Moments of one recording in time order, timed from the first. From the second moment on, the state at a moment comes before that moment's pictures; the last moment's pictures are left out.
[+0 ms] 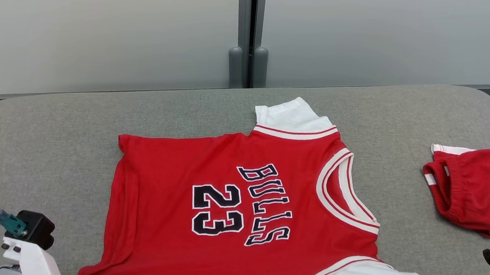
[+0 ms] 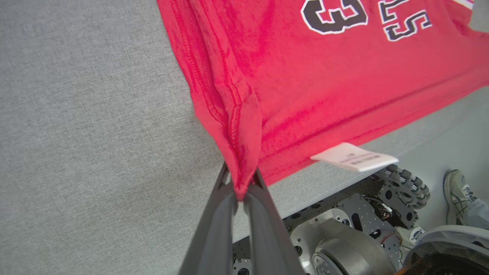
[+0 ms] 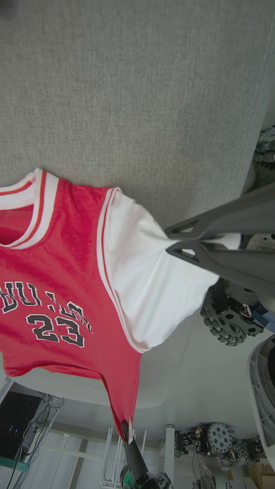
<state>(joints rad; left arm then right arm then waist) -0.21 1.03 -0.86 -0.22 -1.32 0.23 0.49 -0.51 -1.10 1.27 -0.08 1.71 0.13 0.13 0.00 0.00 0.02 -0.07</state>
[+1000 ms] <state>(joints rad) -0.53 0.91 -0.92 -0.05 -1.28 0.14 0.87 -0.83 -0.86 1.28 0.20 1.79 0.13 0.30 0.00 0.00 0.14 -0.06</state>
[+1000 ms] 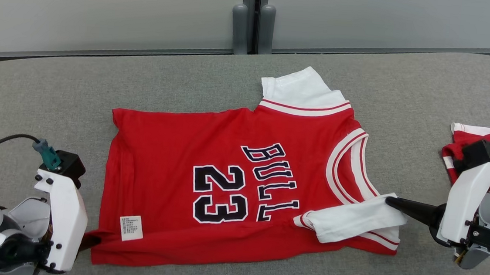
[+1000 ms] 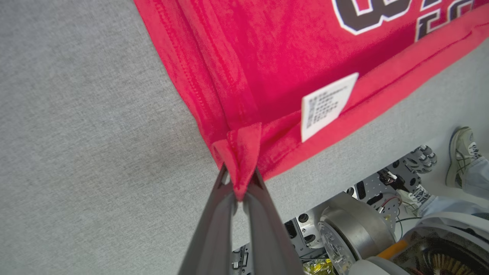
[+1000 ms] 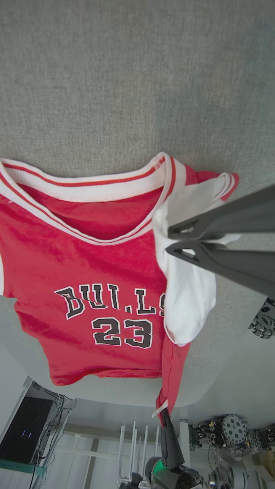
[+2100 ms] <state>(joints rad) -0.69 0.77 -0.85 0.30 -1.22 0.01 0.66 -0.86 -0.71 1.19 0.32 1.70 0.13 -0.03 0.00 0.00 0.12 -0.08</state>
